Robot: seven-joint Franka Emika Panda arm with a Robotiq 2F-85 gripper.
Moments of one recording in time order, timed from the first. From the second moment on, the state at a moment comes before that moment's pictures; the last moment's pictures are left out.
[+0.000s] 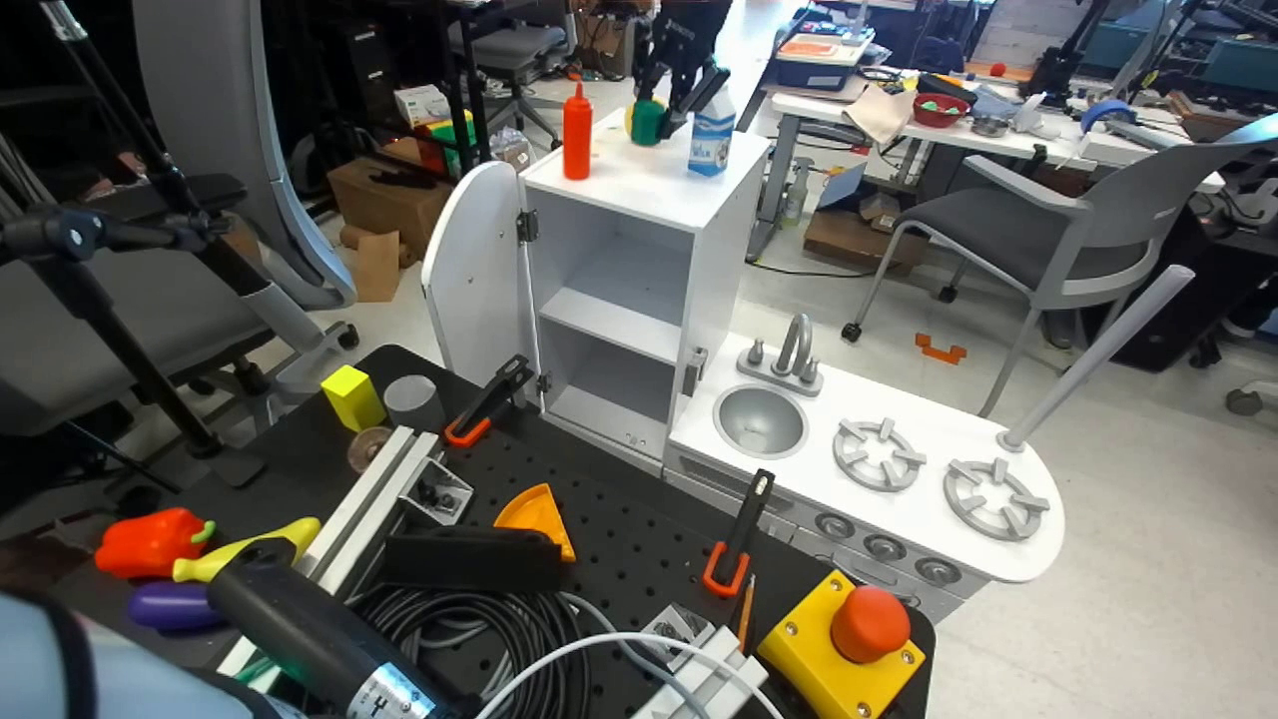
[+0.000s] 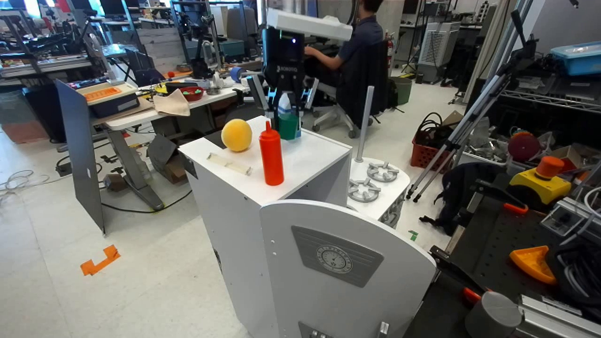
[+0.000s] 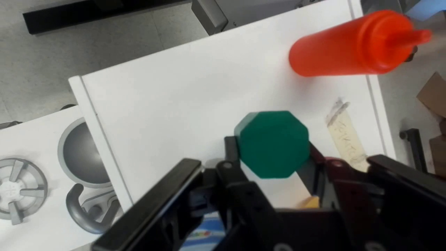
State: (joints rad) arm 0.14 0.73 0.05 -1.33 0.21 1.90 0.29
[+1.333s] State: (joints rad) arm -0.01 0.84 0.01 -0.93 0.31 1.73 0.57
